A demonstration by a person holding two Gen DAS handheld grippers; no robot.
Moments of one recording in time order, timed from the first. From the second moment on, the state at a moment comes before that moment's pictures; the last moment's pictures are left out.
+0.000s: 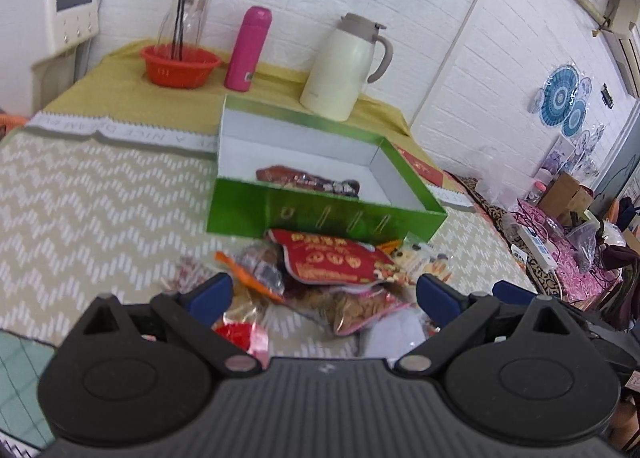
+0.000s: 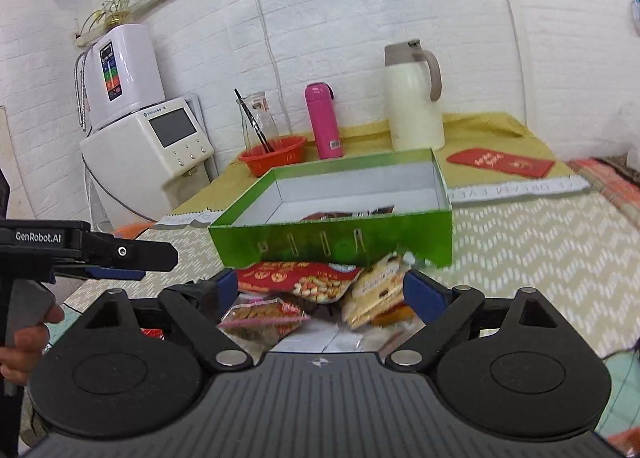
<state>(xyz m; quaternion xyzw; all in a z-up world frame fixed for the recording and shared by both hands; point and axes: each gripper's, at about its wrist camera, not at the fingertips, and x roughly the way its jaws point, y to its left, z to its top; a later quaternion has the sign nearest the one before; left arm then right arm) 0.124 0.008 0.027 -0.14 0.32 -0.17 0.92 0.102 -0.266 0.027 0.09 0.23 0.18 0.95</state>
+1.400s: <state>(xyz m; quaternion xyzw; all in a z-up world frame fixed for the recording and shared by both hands) 0.115 0.008 0.024 -0.17 0.32 -0.22 0.91 0.113 -0.261 0.020 0.18 0.26 0.19 0.93</state>
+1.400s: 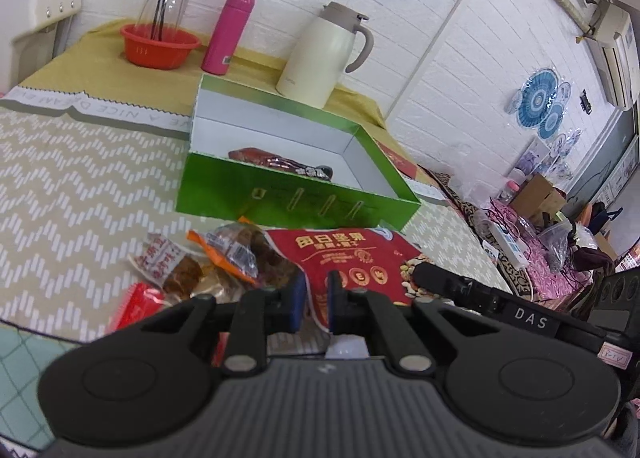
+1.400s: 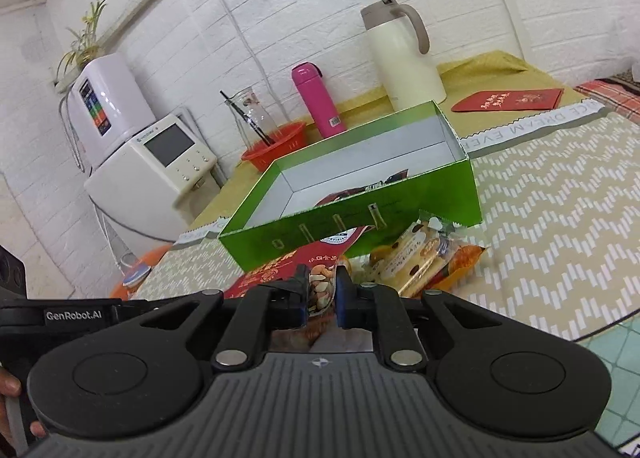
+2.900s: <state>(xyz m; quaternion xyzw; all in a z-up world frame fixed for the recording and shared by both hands) 0.085 0.005 -0.031 -0.13 0.37 -0.23 0.89 0.070 -0.248 -0.025 0.10 0.32 0.23 0.91</state>
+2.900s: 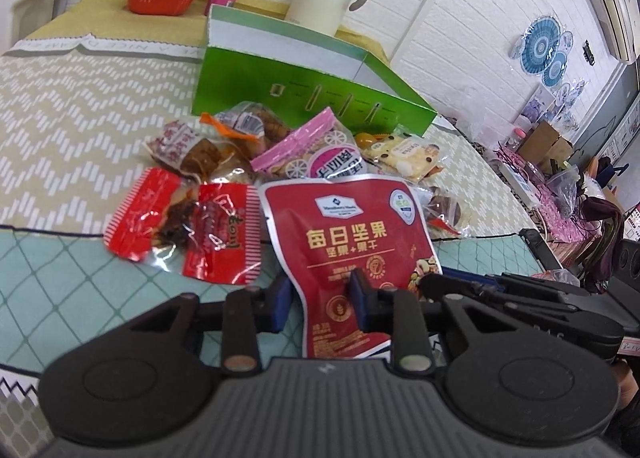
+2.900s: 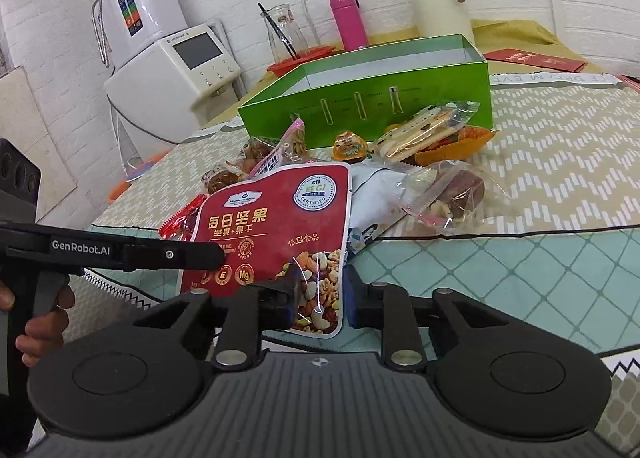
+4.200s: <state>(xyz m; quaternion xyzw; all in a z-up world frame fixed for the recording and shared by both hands) 0.320 -0.007 0.032 -0.12 0.34 -0.19 0.91 0.274 -0.244 0.012 0.13 0.27 0.19 0.94</state>
